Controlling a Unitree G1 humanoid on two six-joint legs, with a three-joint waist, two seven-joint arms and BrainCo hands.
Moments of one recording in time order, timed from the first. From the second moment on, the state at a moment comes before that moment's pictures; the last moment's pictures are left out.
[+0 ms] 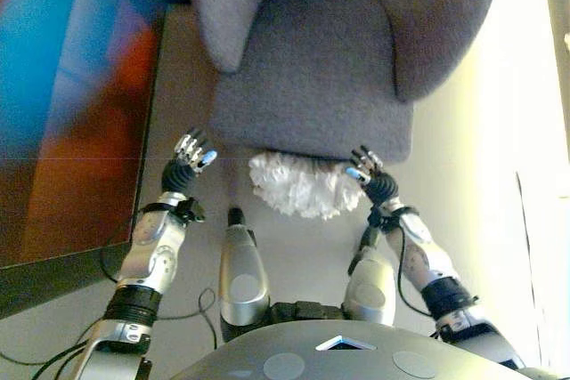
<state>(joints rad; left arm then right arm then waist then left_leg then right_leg) -0.01 0.38 -0.17 0.25 -0.69 -0.14 -0.06 -0.10 -0.35 0.25 0.37 0.68 -0.07 0.05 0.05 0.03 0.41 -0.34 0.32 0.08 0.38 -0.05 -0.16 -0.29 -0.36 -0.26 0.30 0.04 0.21</state>
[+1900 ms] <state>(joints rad) -0.74 0.50 -0.33 0.70 -0.90 -0.10 -0.11 -0.92 -0.60 0.33 0.91 0.54 0.01 0.11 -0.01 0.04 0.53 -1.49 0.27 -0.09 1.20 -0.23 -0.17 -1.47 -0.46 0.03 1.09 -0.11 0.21</state>
